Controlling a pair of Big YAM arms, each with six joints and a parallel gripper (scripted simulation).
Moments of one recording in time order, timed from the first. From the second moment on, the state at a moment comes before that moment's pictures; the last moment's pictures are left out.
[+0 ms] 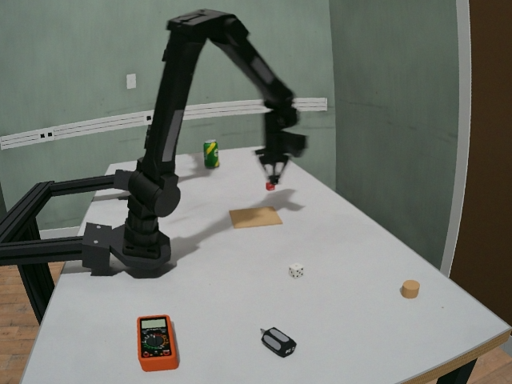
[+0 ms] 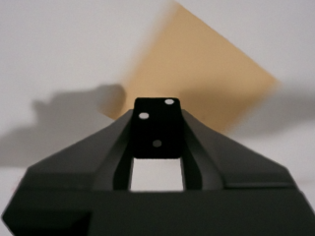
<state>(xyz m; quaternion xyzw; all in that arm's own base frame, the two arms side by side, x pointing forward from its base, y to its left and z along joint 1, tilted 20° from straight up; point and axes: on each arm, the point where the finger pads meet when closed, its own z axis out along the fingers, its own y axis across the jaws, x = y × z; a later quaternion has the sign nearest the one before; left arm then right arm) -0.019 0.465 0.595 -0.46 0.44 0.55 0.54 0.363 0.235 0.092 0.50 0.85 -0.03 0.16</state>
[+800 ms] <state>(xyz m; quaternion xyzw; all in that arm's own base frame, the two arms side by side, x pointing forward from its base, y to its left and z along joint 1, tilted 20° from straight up) -0.019 0.465 0.595 -0.46 0.44 0.55 0.54 0.273 0.222 0.067 0.44 0.88 -0.04 0.17</state>
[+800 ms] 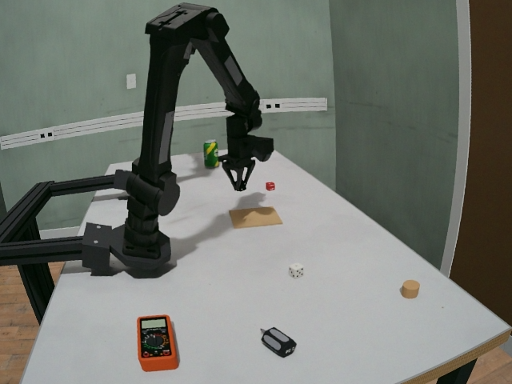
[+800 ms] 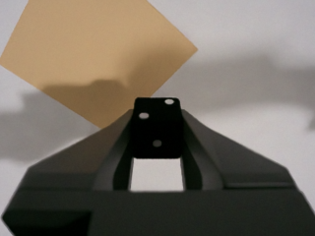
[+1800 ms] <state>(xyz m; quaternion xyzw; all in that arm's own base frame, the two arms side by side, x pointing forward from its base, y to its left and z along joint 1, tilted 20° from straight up) -0.019 0.465 0.595 -0.46 0.44 0.55 0.54 0.297 0.202 -0.020 0.44 0.88 -0.04 0.17</state>
